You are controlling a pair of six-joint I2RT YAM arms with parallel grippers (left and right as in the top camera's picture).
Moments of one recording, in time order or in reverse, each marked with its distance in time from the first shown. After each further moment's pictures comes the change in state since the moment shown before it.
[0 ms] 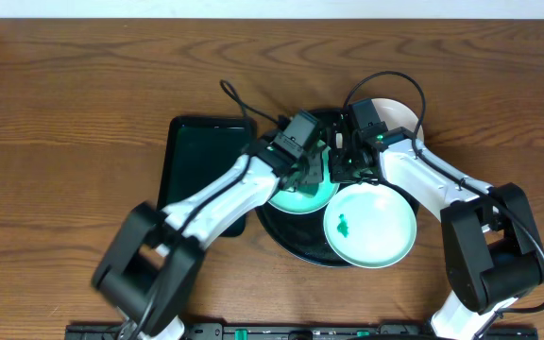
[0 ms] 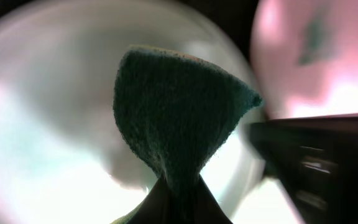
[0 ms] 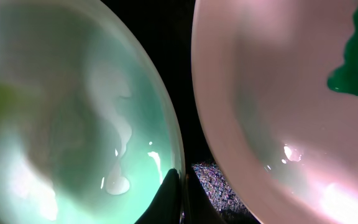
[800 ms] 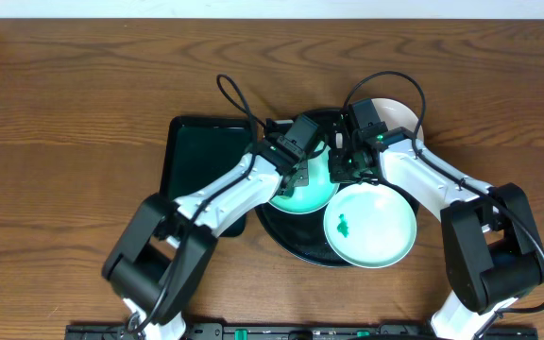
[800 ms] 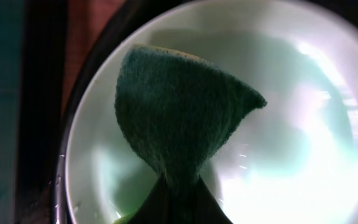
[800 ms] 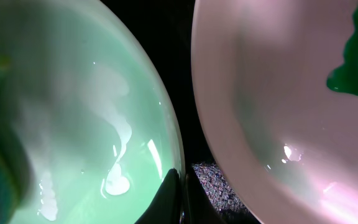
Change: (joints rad) left arm 0.000 0.095 0.000 -0.102 -0.248 0.003; right arm 0.000 0.000 0.000 0.000 0.000 0.000
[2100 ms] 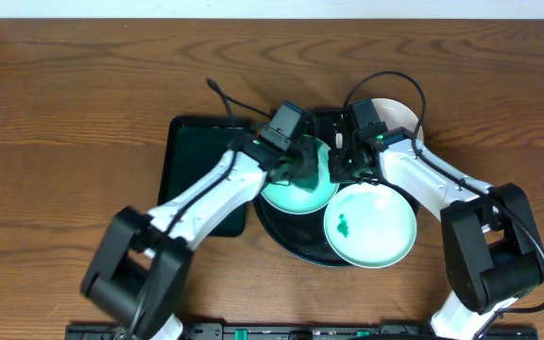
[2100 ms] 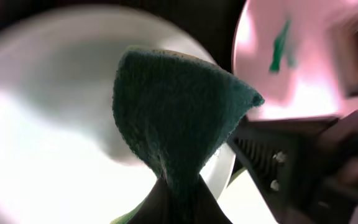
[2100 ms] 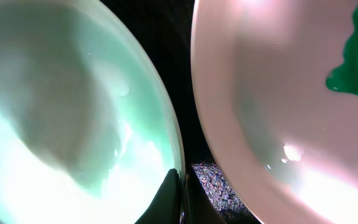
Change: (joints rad) left arm 0.059 -0.103 0.000 0.099 0.352 -0.002; right arm 0.000 0.000 0.000 0.000 0.000 0.000
